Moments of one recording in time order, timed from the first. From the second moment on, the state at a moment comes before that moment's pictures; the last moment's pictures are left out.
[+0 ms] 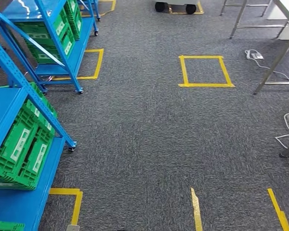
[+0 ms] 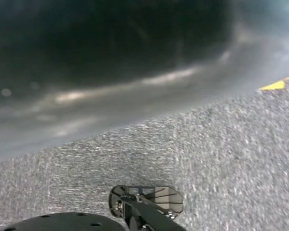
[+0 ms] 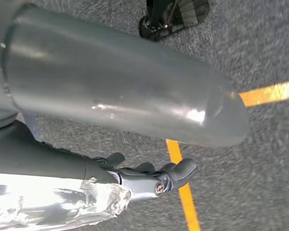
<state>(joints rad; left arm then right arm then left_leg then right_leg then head) -0.05 -0.18 1.03 -0.22 -0.95 0.11 -0.52 -0.04 0.20 -1.29 -0.28 1.04 -0.25 -0.28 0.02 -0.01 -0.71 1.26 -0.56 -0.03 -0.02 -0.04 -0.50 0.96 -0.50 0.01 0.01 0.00</state>
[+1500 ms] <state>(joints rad) -0.05 -0.18 1.06 -0.22 -0.96 0.11 -0.52 -0.04 0.20 -1.29 -0.28 1.06 -0.25 -0.28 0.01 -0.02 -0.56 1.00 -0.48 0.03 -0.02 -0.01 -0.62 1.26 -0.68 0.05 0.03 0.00</state>
